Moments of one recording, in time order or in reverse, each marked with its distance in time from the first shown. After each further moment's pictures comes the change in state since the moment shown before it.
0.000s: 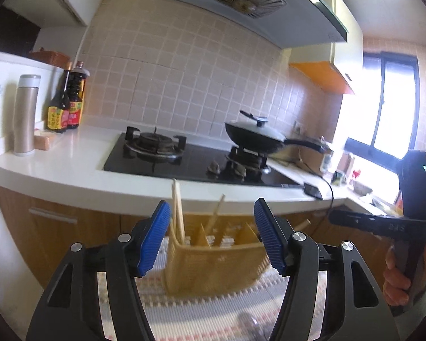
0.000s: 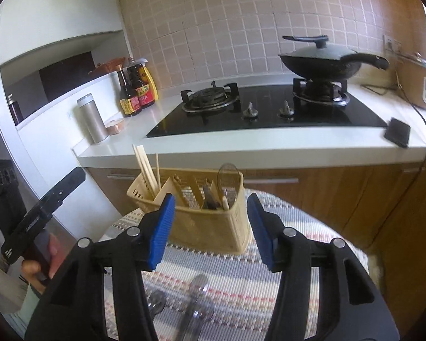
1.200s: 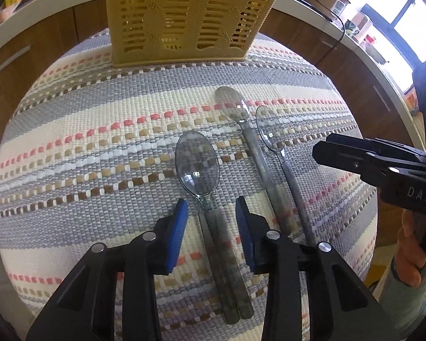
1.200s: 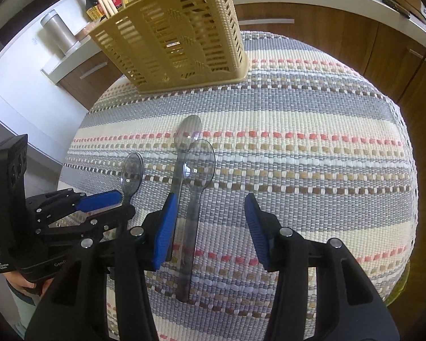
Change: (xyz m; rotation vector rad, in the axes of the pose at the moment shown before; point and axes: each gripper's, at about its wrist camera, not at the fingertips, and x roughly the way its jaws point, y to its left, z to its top) left arm 0.044 -0.018 -0.172 0.005 0.874 -0.011; right arm 0.056 0.007 -0.153 0.124 0.481 -0.052
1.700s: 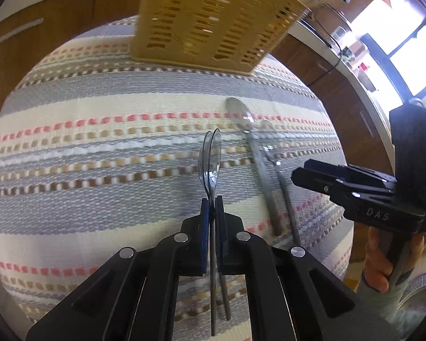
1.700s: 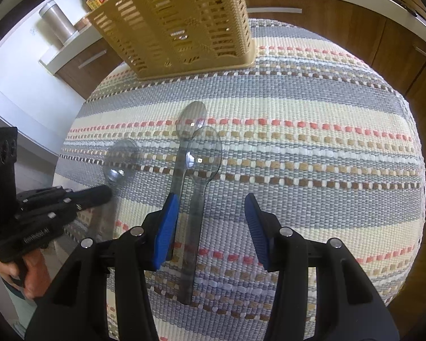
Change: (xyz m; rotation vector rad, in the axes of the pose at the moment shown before) left arm -0.017 0.038 -0.008 -0.121 -0.043 -0.123; right arm 0.020 0.008 -0.003 -0.020 0.046 -0.004
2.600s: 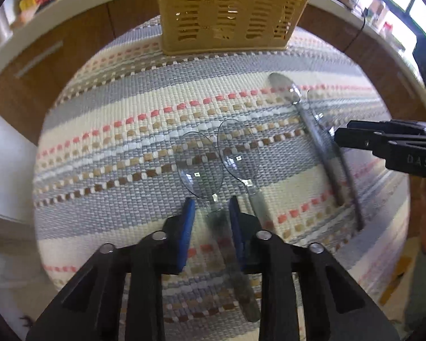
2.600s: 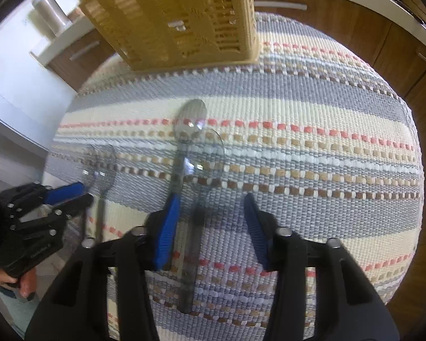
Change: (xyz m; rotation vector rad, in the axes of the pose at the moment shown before) left arm -0.002 0.001 -0.012 0.165 0.065 0.322; right arm 0.023 0.004 0.009 -0.026 0.065 -0.073
